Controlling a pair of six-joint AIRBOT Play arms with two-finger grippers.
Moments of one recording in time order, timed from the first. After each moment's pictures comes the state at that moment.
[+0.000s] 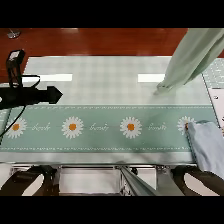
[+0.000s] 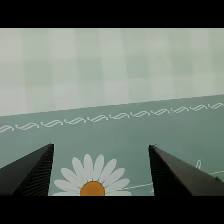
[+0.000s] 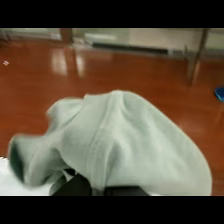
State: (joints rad) left arm -0.10 -0.82 0.87 1.32 -1.00 -1.54; right arm -0.03 -1.13 2.01 -1.27 1.12 1.40
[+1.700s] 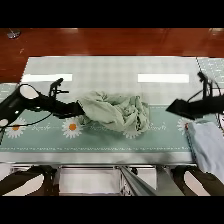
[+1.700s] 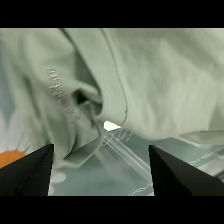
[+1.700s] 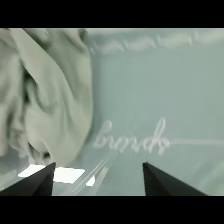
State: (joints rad) left arm -0.10 -1.25 0.80 0.90 -1.10 -1.34; right arm -0.20 -0.92 0.75 -1.09 1.26 1.46
